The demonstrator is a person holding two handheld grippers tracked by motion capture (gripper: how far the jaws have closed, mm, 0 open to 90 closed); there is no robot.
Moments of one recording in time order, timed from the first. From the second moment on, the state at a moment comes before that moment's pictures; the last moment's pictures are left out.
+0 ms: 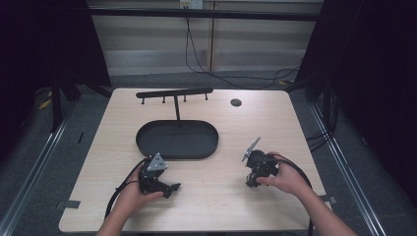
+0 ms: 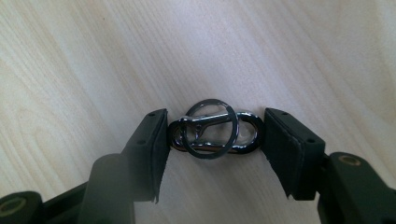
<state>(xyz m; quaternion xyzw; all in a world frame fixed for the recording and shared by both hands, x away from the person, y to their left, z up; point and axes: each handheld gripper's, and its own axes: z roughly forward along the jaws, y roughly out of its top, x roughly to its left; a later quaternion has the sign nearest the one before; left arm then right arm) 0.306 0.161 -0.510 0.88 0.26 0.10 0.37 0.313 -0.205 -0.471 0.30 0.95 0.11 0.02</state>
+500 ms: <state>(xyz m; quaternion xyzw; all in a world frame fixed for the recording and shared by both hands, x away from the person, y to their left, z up) 0.306 0.161 -0.510 0.88 0.26 0.10 0.37 0.317 -0.198 -0.462 0.31 0.95 0.09 0.02</state>
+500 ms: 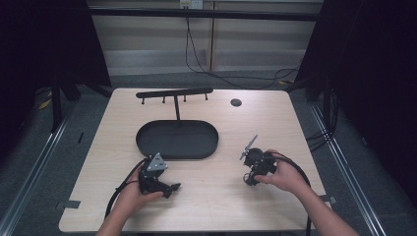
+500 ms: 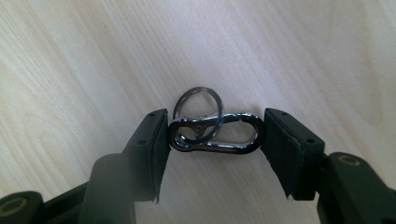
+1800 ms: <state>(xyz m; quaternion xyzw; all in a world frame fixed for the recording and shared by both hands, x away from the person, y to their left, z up) 0.306 0.161 -0.510 0.88 0.26 0.10 0.37 0.334 -0.154 -0.420 0.28 0.96 0.09 0.01</state>
